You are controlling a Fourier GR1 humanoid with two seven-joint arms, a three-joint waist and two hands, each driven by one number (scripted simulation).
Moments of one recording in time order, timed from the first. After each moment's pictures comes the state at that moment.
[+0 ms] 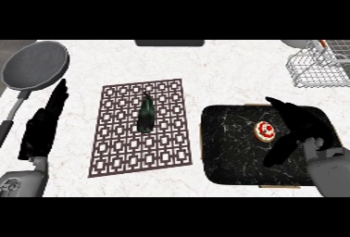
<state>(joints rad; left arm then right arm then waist) -0.13 0.31 0.02 -1.49 -0.12 0.11 0.08 -0.31 -0.48 0.26 -1.62 0.34 0.42 0.93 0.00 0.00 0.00</state>
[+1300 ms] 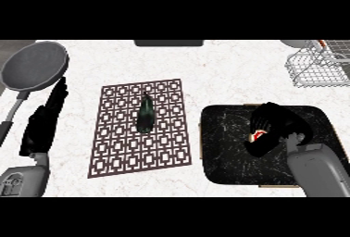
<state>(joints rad) -0.16 0.27 0.08 -1.45 -0.17 0.07 0.07 -0.33 -0.31 0.19 -1.54 0.45 0.55 0.81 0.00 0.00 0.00</state>
